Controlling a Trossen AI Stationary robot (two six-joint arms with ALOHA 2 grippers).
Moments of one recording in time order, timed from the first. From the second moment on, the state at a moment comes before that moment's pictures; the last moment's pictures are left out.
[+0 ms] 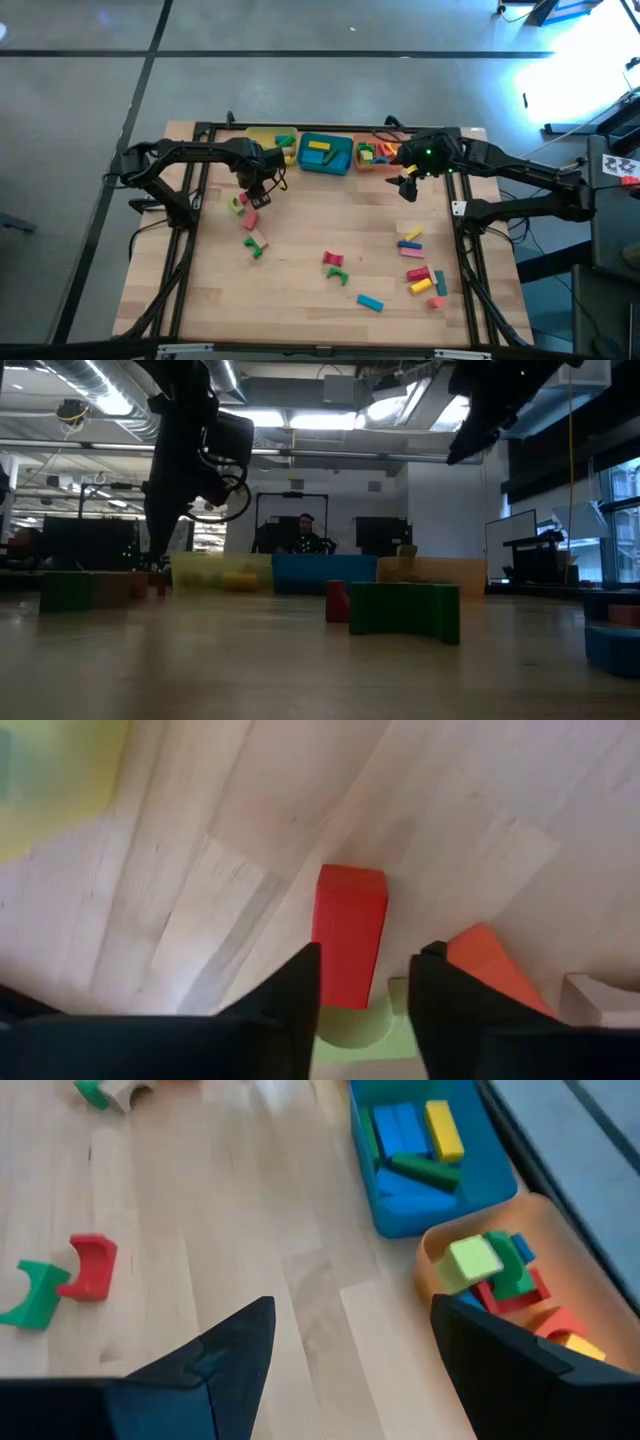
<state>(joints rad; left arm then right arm) 0.37 1.56 1.02 -1.09 -0.08 -0.17 -0.34 1.03 0.99 -0.75 -0.08 -0.05</state>
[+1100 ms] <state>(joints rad) 0.38 1.55 0.76 -0.77 -0.10 -0.07 -0.34 1.03 0.94 -0.69 -0.08 -0.05</state>
